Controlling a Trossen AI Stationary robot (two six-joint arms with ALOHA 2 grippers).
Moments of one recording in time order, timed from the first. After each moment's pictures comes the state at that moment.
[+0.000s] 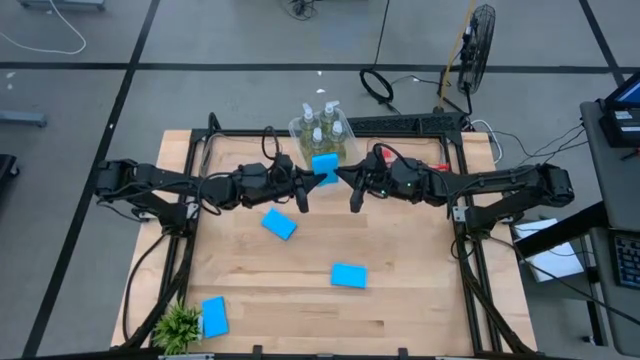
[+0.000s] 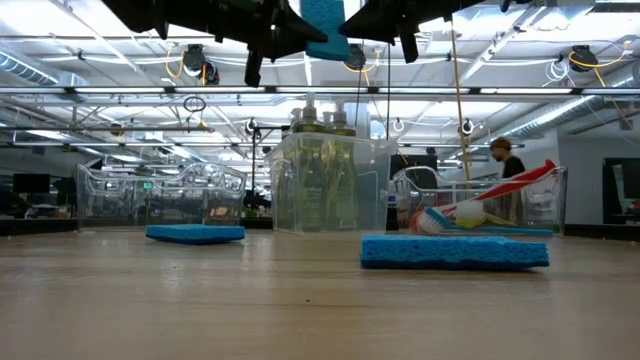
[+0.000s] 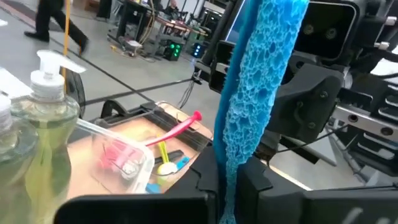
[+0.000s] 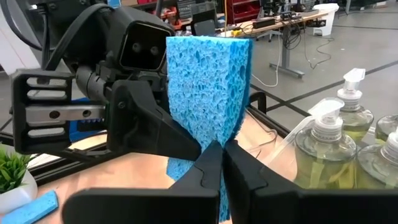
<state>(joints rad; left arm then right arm) 0.06 1.41 0.83 0.57 -0.27 -0.43 -0.04 1.31 0.93 0.24 0.29 0.23</state>
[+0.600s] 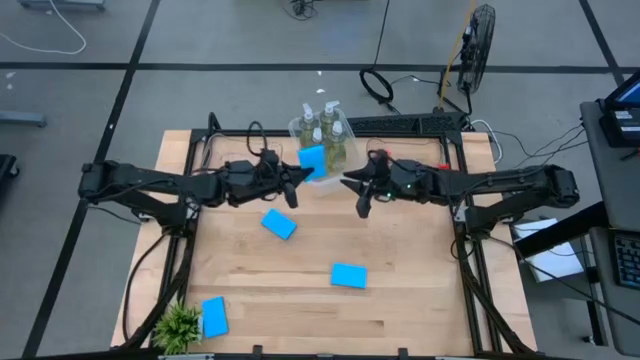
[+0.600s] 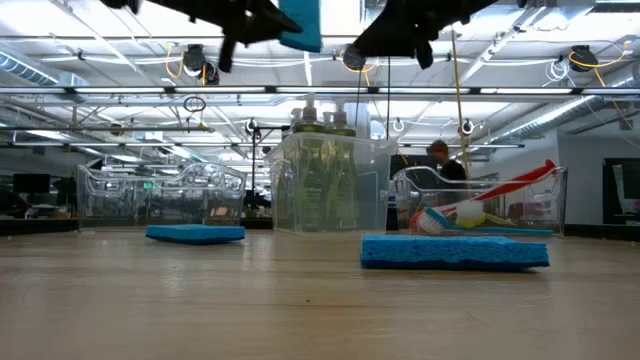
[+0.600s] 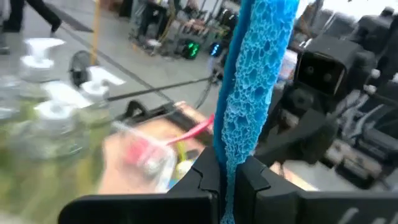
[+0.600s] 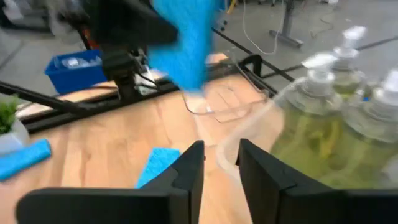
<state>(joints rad) 0.04 1.27 0.83 0.39 -0.36 -0.46 -0.04 1.25 0.93 0.02 0.27 0.22</state>
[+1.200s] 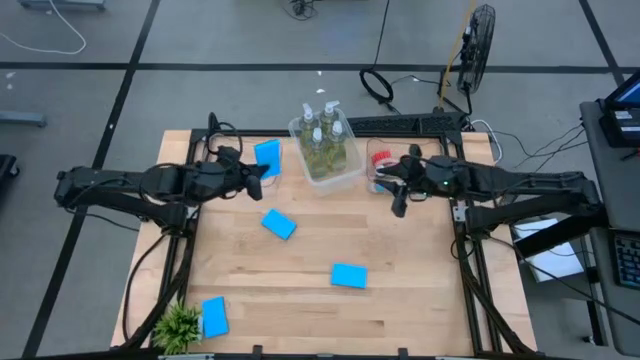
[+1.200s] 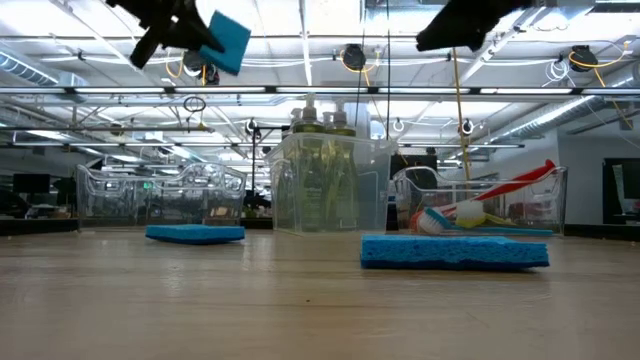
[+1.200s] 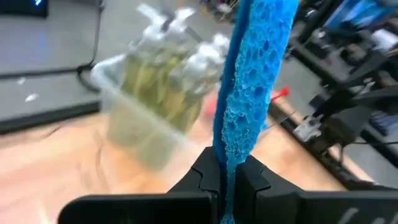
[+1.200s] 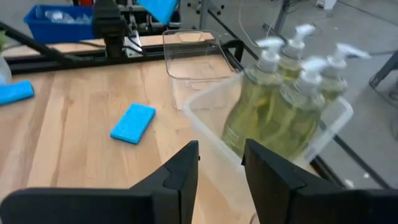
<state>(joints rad) 0.00 0.91 0.83 -0.32 -0.58 -0.72 -0.06 0.95 0.89 -0.35 0.28 0.04</state>
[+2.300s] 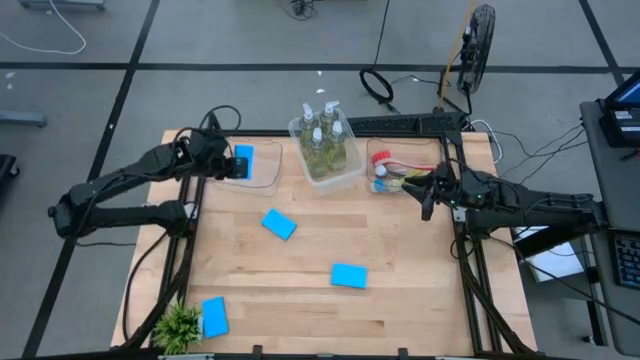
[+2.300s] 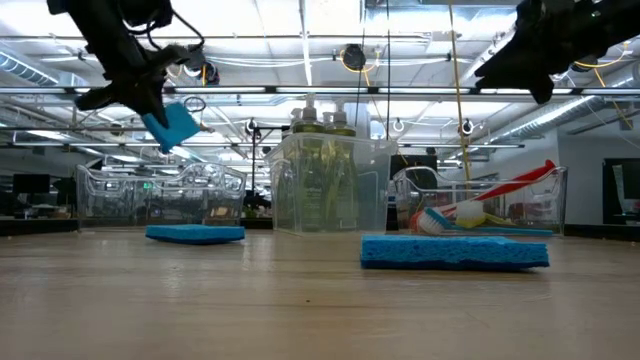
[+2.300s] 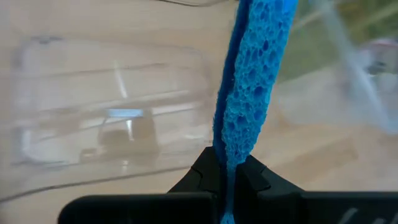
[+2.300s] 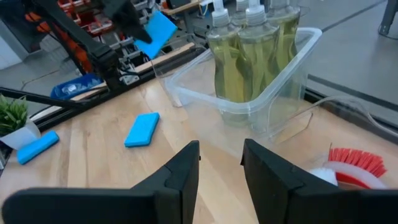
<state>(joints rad) 0.56 0.89 0.83 -0.84 -0.05 -0.85 -0.09 0.44 0.48 -0.33 0.29 0.38</state>
